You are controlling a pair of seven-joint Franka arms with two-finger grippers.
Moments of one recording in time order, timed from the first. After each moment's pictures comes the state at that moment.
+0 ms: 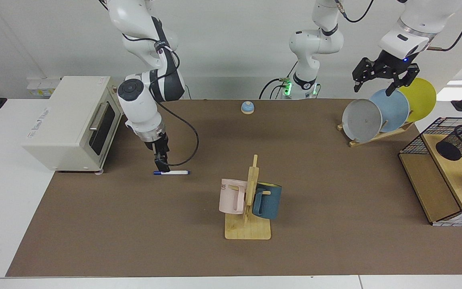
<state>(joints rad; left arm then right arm) -0.05 0.03 0.00 -1.39 -0.03 1.38 0.13 0.04 0.19 0.15 -2.01 0.06 2.26 1.56</state>
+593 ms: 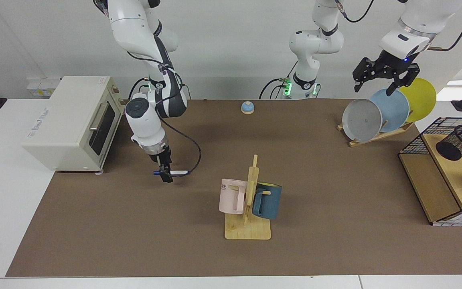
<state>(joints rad) -0.05 0.03 0.00 -1.39 -0.03 1.38 0.13 0.04 0.28 0.14 -2.09 0.06 2.46 1.52</state>
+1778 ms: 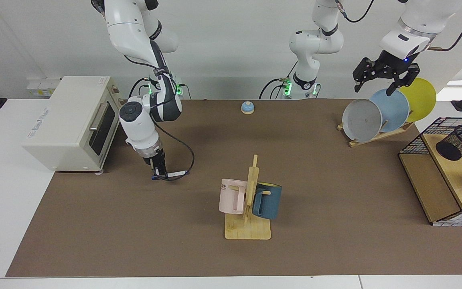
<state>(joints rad) -0.05 0.03 0.00 -1.39 -0.03 1.38 0.13 0.01 0.28 0.14 -2.10 0.05 2.49 1.50</state>
